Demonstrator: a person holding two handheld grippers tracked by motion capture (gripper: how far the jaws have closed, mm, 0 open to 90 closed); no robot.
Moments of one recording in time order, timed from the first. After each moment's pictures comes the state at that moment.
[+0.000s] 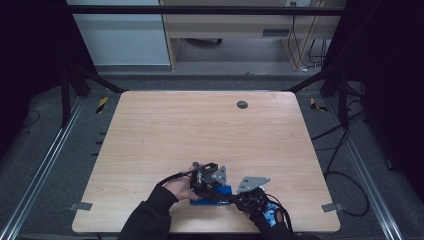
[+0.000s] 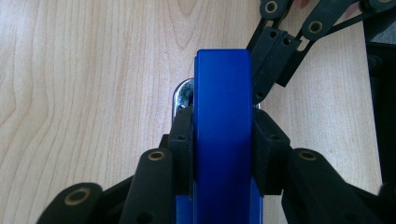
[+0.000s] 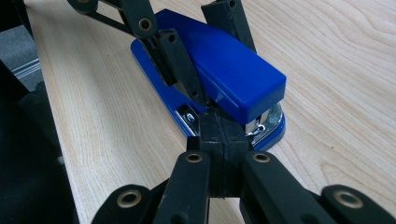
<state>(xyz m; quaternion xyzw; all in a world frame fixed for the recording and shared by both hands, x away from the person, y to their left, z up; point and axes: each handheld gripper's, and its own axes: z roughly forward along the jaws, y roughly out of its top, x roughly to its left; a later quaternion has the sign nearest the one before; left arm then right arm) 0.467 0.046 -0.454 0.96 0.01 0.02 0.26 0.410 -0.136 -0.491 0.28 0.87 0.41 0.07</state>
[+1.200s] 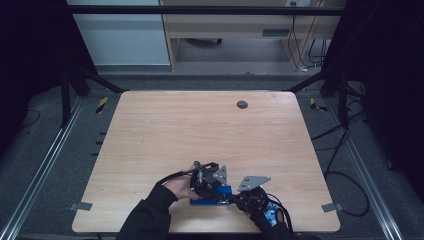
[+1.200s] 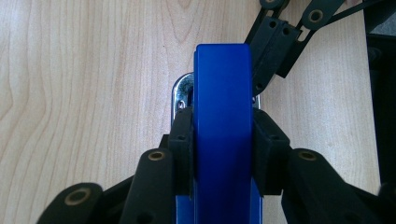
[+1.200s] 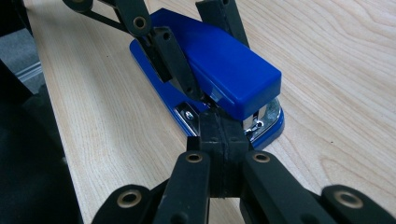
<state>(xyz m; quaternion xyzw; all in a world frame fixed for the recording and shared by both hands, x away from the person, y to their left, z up) 0.469 0.043 -0.452 0.97 0.01 0.02 0.24 0.411 -0.138 -0.490 0.29 0.86 0.41 0.06</state>
